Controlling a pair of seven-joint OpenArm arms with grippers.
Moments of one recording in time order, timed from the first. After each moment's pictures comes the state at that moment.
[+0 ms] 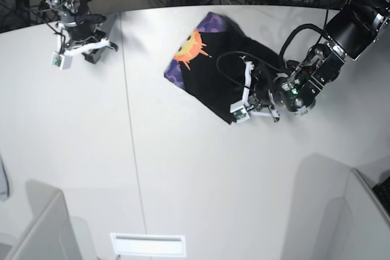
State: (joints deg) left arm -18.7 -36.0 48.4 84.8 -35.0 -20.9 47.9; right arm -33.2 15.1 2.1 110.7 36.6 -17.6 -28.9
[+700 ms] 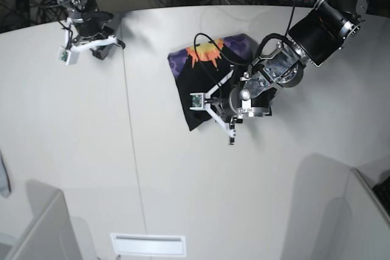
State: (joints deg) left arm -21.3 -22.5 50.2 84.0 6.9 -39.4 44.9; right arm -33.8 11.2 1.7 110.7 36.6 -17.6 -29.0
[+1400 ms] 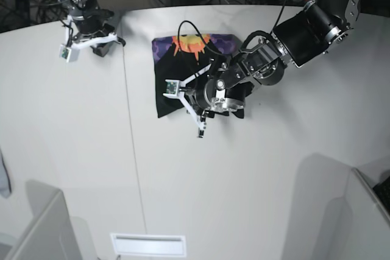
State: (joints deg) left arm -23.6 -18.3 58.3 83.5 8.9 -38.8 40.3; right arm -35.0 10.4 1.7 110.7 36.6 -17.6 -28.8
